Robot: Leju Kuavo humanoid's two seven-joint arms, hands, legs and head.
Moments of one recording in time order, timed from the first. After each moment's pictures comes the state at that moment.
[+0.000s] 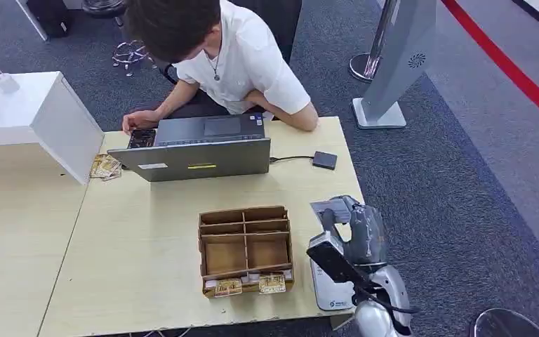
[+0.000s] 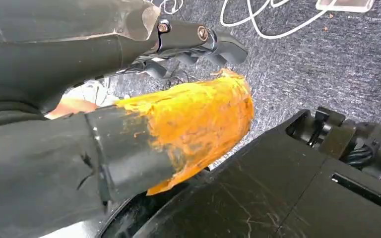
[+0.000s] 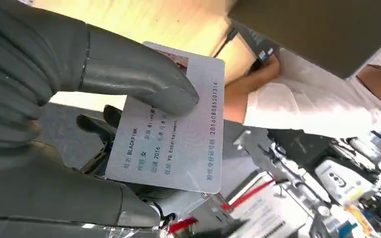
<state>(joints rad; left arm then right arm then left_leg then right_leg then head) -0.11 -0.26 0.15 -0.24 -1.40 0.00 0.10 0.03 0.06 0.20 -1.57 0.77 -0.53 -0.27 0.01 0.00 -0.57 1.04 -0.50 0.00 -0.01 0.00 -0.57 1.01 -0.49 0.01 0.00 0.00</state>
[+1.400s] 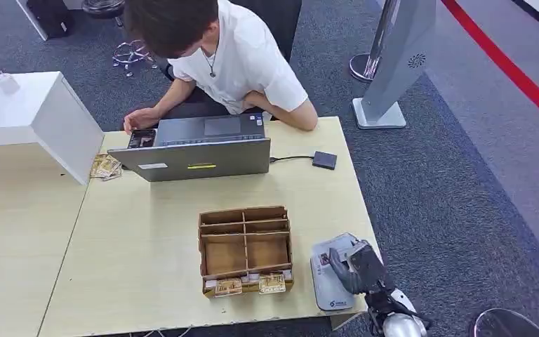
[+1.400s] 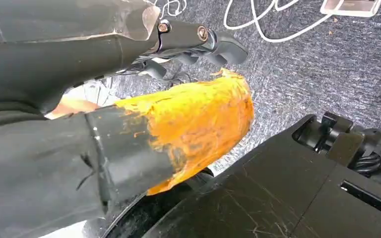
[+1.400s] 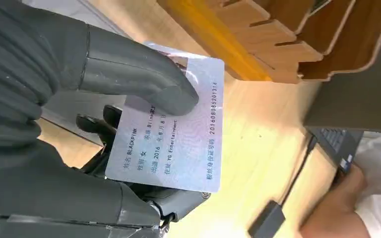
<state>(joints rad) -0.11 -0.26 0.15 -0.24 -1.40 0.03 0.09 0.09 0.07 0.00 -1.38 0.35 -0.09 -0.35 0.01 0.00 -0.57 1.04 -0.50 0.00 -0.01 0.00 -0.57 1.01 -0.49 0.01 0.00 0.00</state>
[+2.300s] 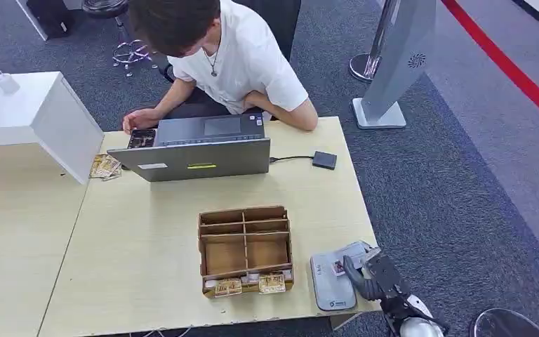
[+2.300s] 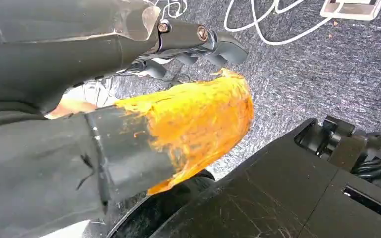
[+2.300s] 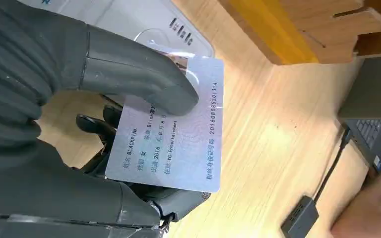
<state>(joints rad) -0.11 -0.25 0.15 -0.24 -1.40 0.03 0.08 0.10 0.04 -0.12 -1.34 0.39 0.02 -0.40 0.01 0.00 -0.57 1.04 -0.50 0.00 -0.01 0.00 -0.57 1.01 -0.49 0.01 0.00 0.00</state>
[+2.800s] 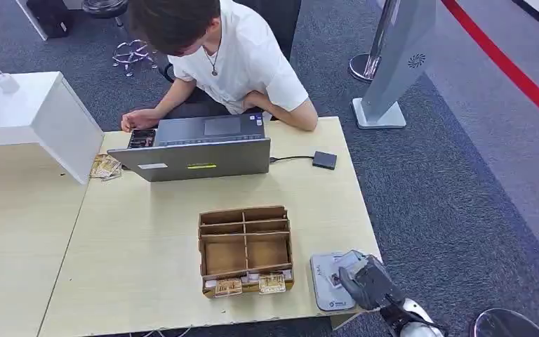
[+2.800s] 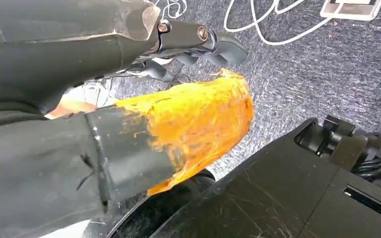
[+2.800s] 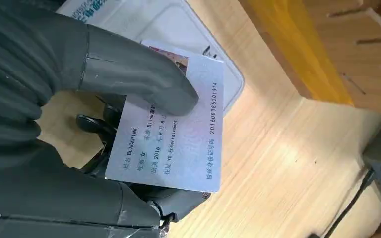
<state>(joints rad) -0.11 -0.25 0.15 -0.24 -1.41 0.03 0.08 0.12 0.00 -0.08 -1.35 0.49 0.06 -0.42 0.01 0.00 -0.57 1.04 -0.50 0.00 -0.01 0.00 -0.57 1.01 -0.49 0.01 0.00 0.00</state>
